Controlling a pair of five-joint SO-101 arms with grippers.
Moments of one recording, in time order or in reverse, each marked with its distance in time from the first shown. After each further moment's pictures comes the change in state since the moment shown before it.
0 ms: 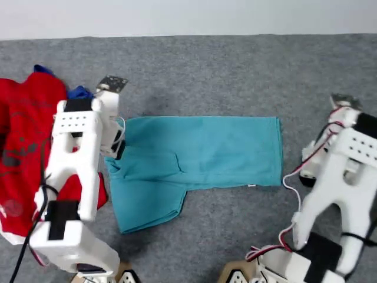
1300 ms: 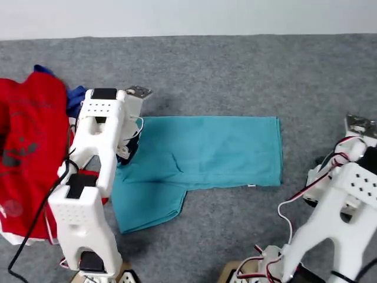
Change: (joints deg) left arm 6.1 17.7 -16.0 11.8 -2.6; right arm 5.6 -17.4 13.9 0.1 0.1
